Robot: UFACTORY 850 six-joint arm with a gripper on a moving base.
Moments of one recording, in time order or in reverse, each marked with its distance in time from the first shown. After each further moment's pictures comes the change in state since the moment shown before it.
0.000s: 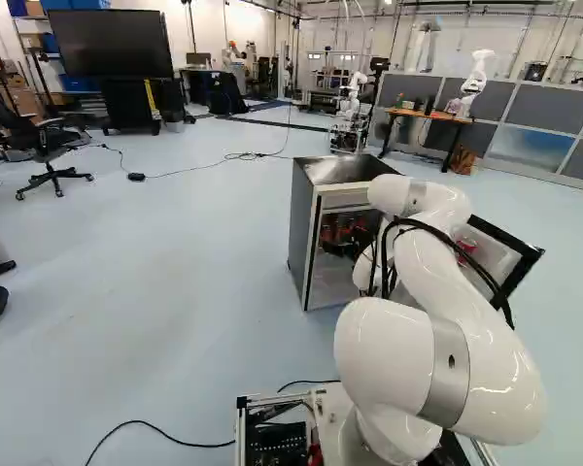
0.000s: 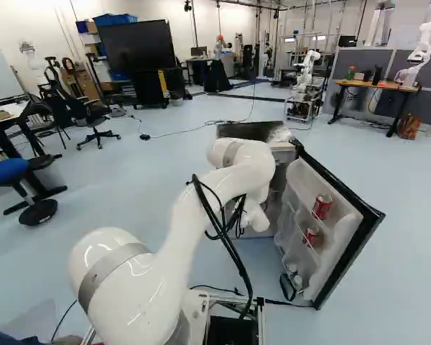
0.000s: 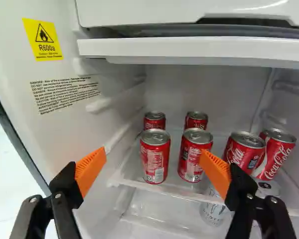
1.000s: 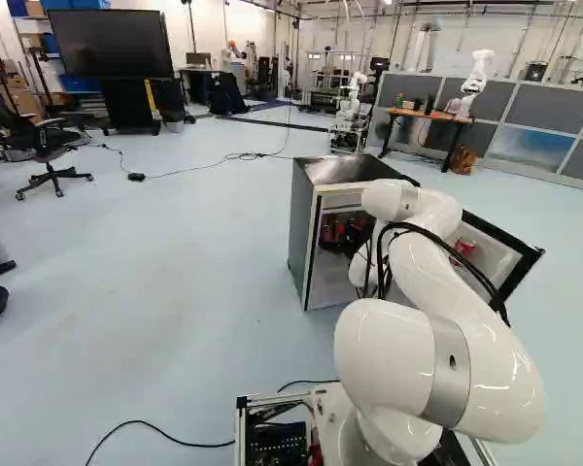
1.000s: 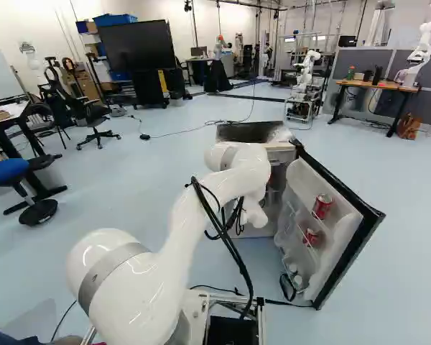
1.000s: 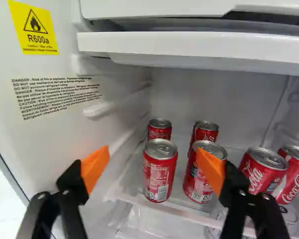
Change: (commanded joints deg) arm 1.7 -2.5 -5.1 -0.4 0.0 0.0
